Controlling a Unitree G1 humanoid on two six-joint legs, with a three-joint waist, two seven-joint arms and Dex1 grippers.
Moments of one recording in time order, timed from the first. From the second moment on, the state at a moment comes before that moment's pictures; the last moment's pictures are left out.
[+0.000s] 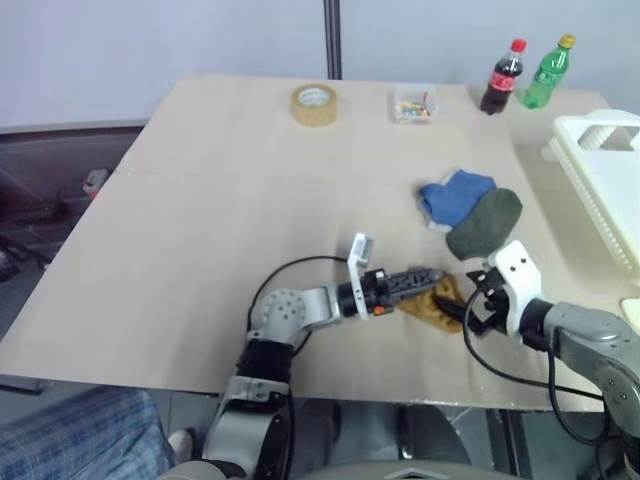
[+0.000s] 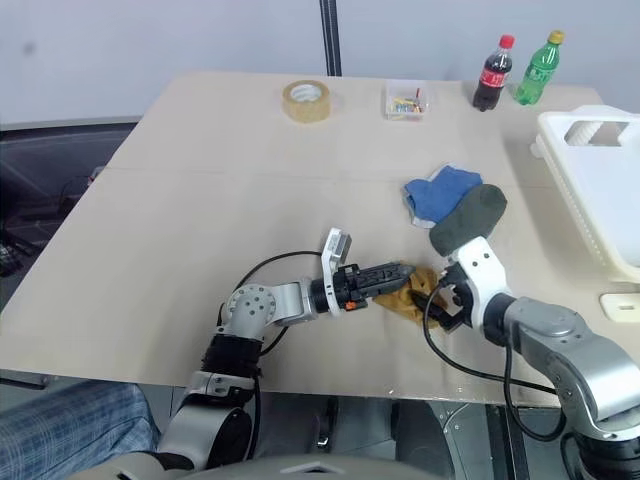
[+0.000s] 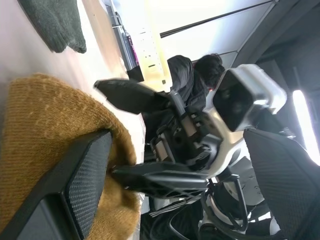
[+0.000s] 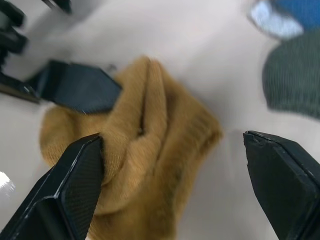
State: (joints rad) left arm -0.47 0.01 0.00 0.21 -0.97 1.15 -0.68; right arm -0.04 -0.64 -0.10 -0.68 0.54 1.11 0.41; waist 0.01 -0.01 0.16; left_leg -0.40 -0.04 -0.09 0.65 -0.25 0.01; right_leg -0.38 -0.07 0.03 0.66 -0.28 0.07
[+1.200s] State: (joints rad) left arm -0.29 0.23 -0.25 -0.06 -0.58 0.60 -0.94; right arm -0.09 -0.50 -0.18 -0.61 0.72 1.32 0.38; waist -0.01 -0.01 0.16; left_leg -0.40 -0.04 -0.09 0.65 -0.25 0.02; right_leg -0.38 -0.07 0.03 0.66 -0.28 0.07
